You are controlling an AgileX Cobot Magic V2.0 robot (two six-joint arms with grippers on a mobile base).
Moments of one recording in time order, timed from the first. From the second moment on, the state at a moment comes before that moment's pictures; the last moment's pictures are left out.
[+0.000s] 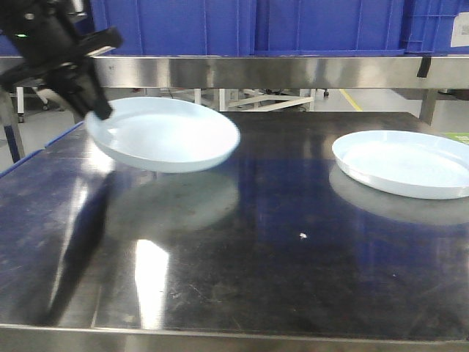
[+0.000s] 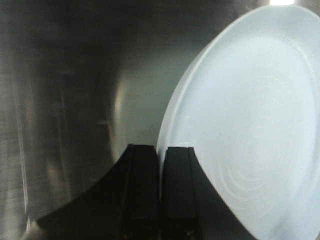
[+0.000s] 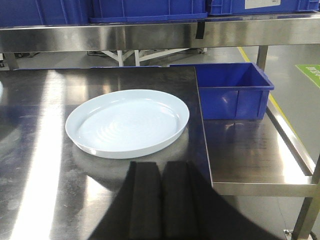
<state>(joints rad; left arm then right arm) -0.18 2.00 -1.70 -0.43 1.03 0.17 -0.04 -0.01 0.03 0.07 0.15 0.02</state>
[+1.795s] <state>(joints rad) -0.36 1.62 -1.32 -0.21 0.52 0.17 -0.04 -0.01 0.03 0.07 0.15 0.02</state>
